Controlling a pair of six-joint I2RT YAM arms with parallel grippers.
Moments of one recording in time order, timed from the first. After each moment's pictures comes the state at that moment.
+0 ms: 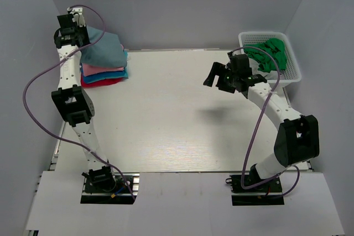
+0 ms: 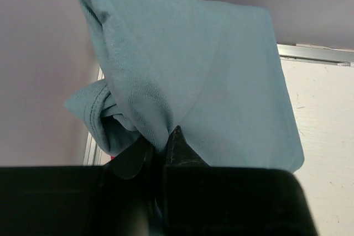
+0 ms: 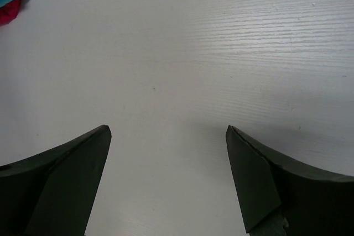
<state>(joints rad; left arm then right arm) 0.22 2.20 2.30 -0.61 0.07 0.09 0.33 1.53 1.20 -0.39 -0.20 0.51</state>
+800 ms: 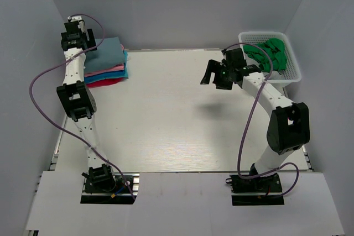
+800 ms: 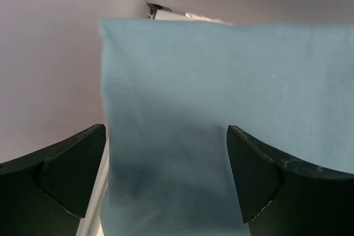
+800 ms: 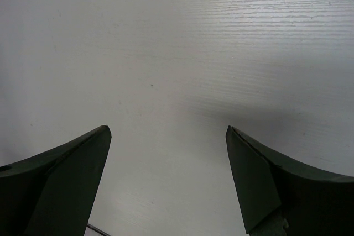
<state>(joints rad) 0.24 2.38 2.35 -0.53 -0.14 0.08 0.33 1.68 1.38 -0.53 -0.24 0.46</state>
